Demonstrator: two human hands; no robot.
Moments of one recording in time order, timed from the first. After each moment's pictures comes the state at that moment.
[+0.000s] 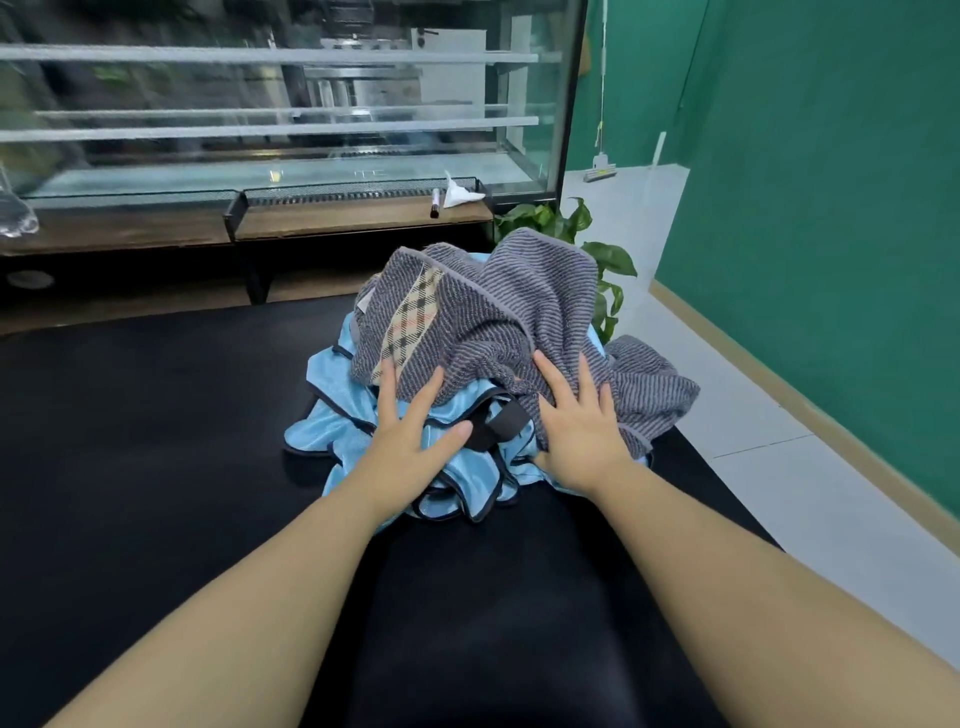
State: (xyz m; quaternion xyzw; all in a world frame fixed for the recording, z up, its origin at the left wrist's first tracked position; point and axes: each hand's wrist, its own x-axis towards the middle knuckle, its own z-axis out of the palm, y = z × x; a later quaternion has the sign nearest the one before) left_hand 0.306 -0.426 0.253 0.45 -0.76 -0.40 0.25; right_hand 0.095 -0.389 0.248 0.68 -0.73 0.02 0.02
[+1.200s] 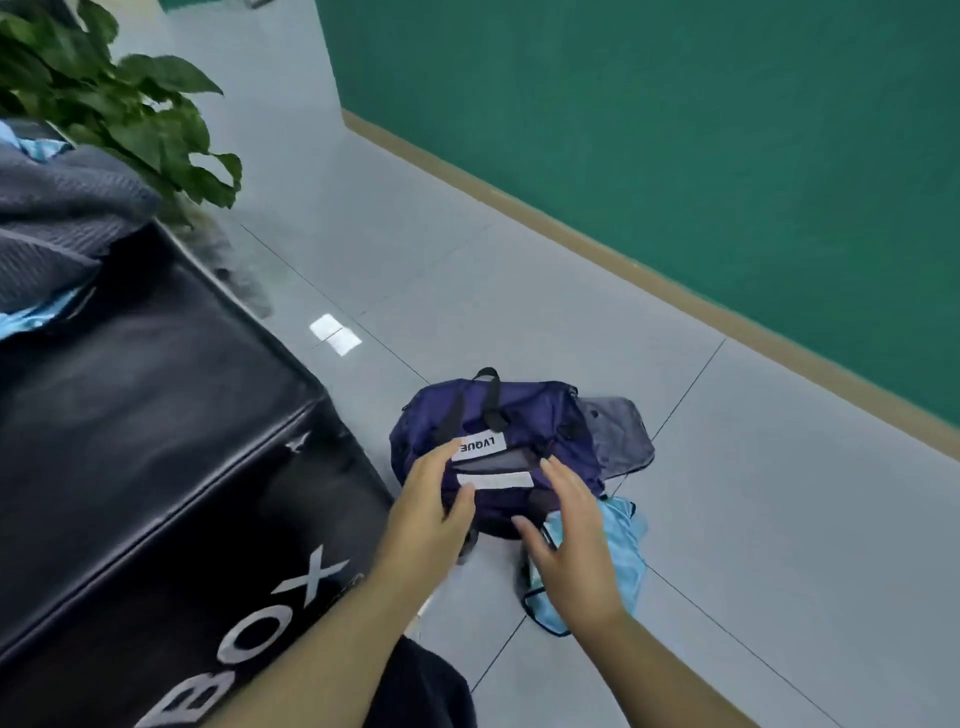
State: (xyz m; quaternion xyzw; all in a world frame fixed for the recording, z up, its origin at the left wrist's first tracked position) left_hand 0.037 -0.048 0.099 0.31 -0.81 -0.49 0.09; right_hand -0.054 0.092 0.033 0.31 -0.83 0.46 -0.06
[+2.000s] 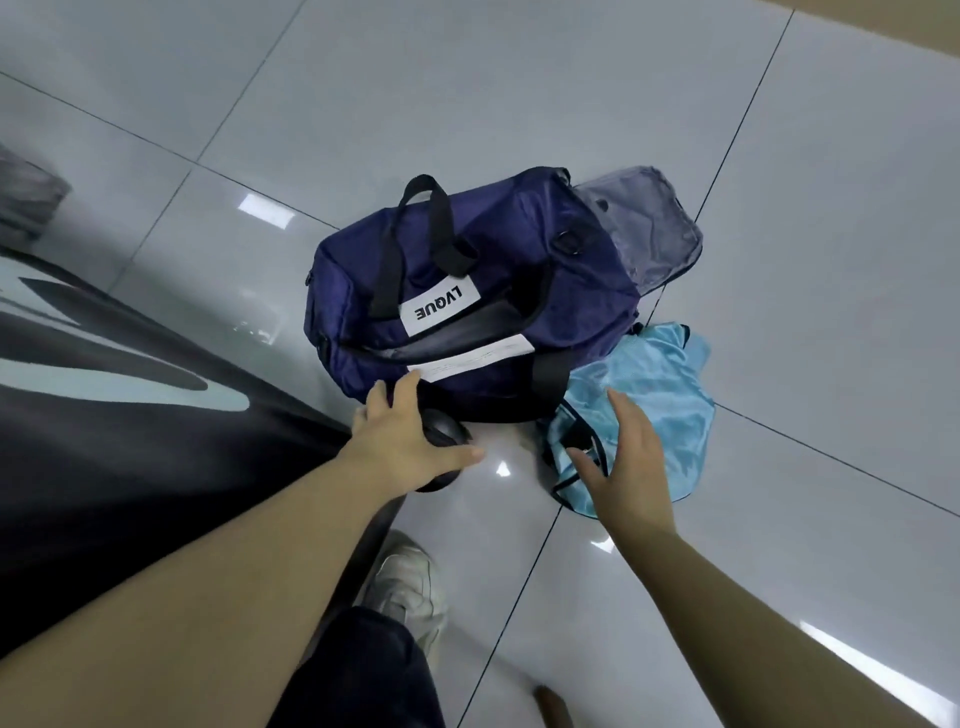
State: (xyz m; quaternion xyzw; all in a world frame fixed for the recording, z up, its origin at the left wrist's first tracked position) left_hand -0.042 -0.112 -0.131 0.34 -0.83 -0.29 -0.33; right_hand -0.076 0.118 -0.213 0.03 -0.91 0.37 -0.18
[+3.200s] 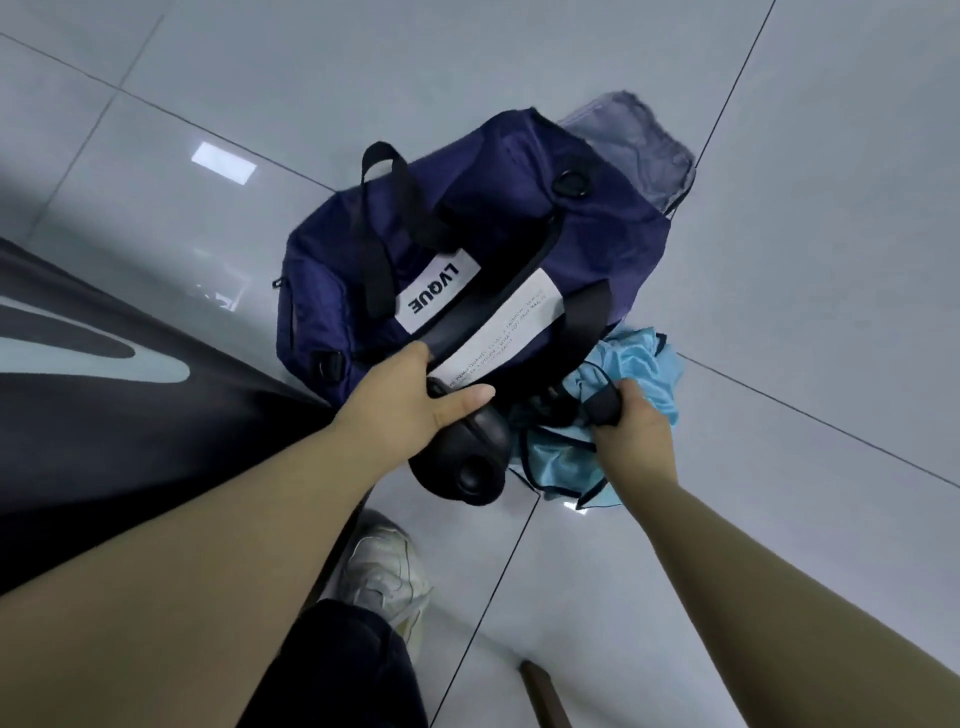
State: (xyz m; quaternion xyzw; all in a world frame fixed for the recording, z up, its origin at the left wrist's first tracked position) left_hand -0.056 -0.102 -0.148 0.27 -0.85 -0.37 -0.27; right_hand -0.096 0.117 -0.224 -0.10 -0.90 0.33 -0.27
